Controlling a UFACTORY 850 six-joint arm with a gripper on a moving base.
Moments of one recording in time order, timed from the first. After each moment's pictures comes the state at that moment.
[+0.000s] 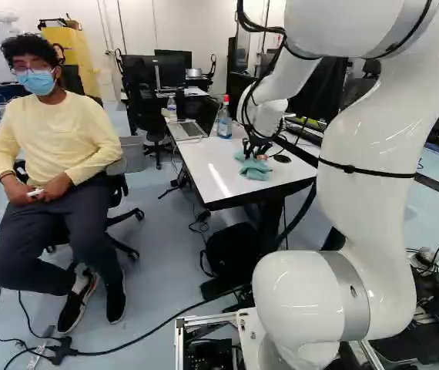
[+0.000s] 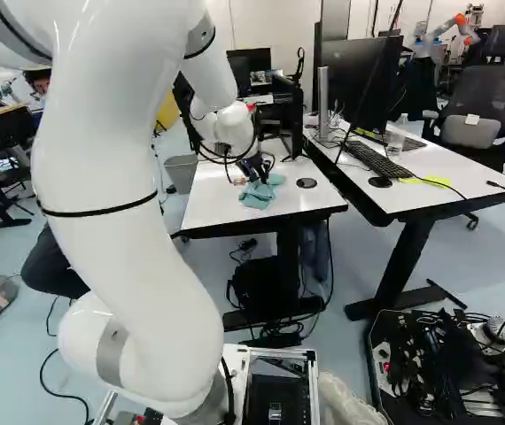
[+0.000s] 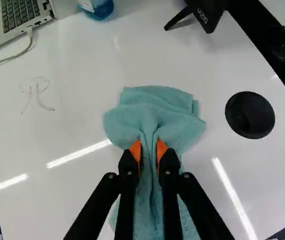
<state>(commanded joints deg) -6.5 -14.9 -54.4 3.7 -6.6 0.0</state>
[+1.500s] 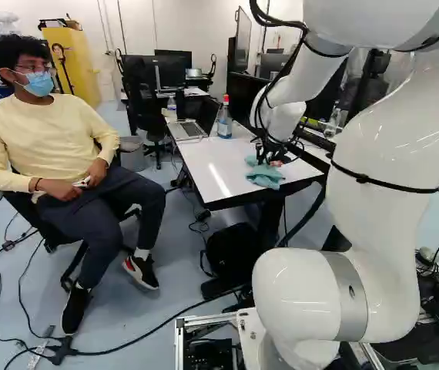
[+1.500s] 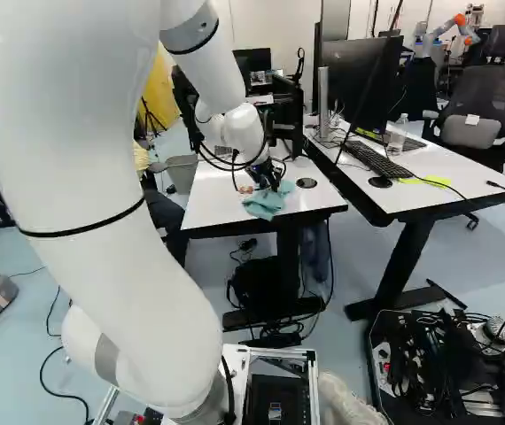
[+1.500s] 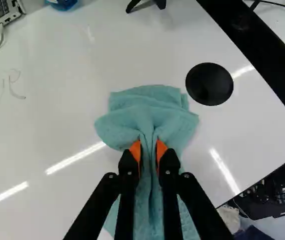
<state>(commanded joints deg) -13.1 -10.0 -48.6 3.7 -6.6 0.0</state>
